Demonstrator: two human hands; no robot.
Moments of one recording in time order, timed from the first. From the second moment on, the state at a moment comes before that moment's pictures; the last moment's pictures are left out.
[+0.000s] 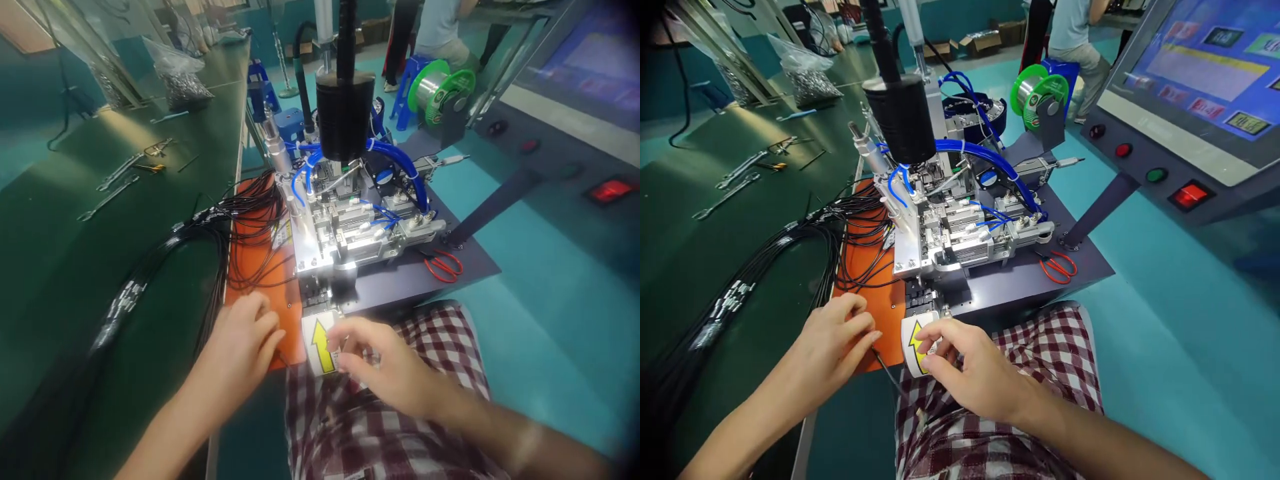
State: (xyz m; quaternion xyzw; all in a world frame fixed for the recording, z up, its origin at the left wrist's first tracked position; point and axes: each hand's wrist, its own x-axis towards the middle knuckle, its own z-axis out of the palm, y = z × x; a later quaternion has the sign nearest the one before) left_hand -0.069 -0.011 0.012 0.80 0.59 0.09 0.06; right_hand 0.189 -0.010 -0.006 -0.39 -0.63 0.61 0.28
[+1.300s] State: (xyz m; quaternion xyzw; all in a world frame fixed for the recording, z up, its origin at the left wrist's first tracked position) left_hand -0.027 -0.029 0.044 0.80 0.55 0.19 0.13; right_hand 0.188 -0.009 0.035 -0.39 -0.72 0.56 0.13
